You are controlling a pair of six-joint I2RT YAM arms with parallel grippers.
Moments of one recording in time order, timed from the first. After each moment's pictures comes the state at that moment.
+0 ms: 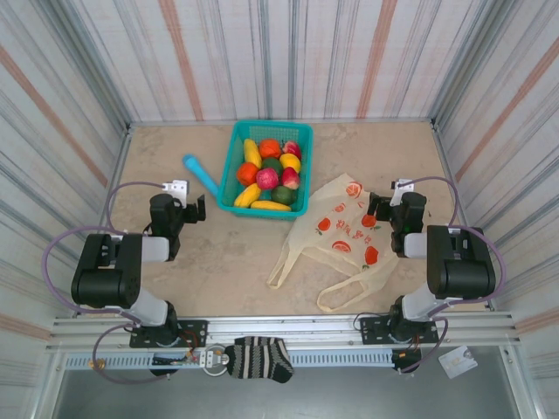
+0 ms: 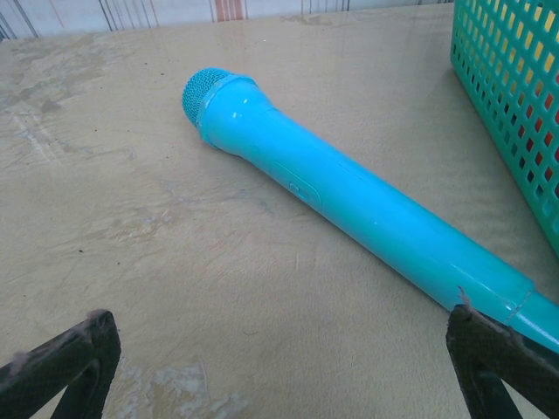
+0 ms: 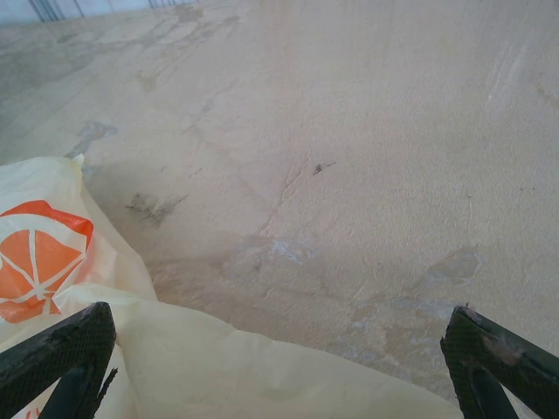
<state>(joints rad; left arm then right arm) -0.03 1.52 0.40 0.70 0.03 0.07 -0.07 1.55 0.39 0.72 -0.07 0.07</state>
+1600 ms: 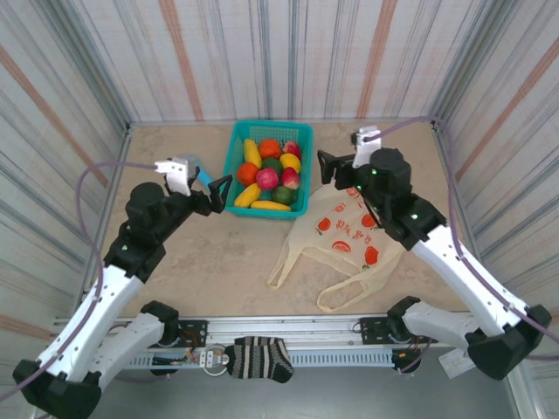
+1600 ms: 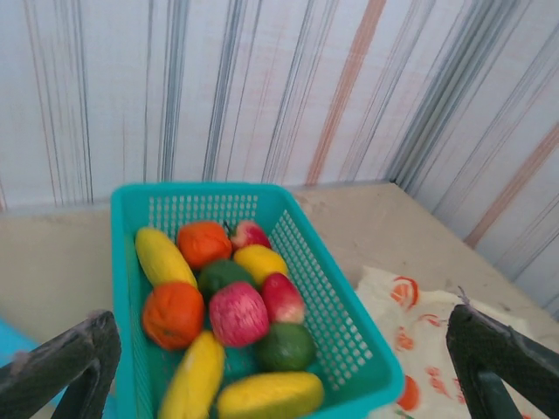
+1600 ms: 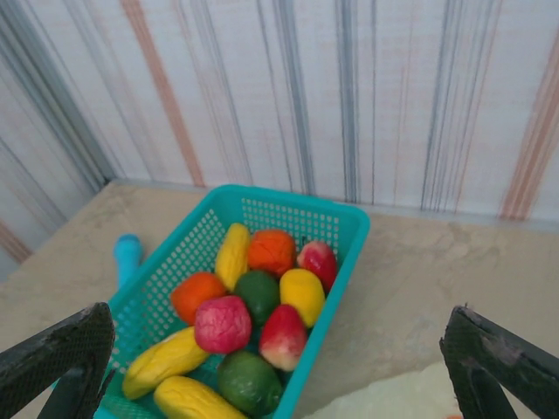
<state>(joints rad) -0.40 0.77 0.81 -0.21 0.12 -0.29 0.54 1.02 1.09 -0.30 0.15 0.26</state>
